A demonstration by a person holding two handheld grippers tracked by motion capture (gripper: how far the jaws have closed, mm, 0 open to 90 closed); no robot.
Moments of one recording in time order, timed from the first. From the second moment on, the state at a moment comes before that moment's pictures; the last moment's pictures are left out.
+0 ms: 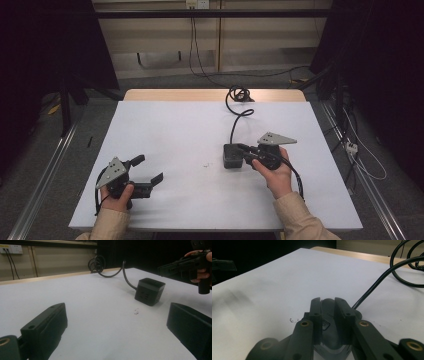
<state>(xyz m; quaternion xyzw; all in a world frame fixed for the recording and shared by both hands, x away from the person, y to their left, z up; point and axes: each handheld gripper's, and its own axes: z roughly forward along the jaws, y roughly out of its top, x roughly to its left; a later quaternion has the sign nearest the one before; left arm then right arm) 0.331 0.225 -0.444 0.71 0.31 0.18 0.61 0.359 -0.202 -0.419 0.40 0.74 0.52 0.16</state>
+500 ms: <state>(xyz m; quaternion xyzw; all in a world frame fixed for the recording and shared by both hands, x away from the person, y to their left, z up) 0.331 0.225 -0.445 0.72 0.31 0.17 0.60 0.361 -0.200 -0.422 0.39 0.74 0.51 0.16</state>
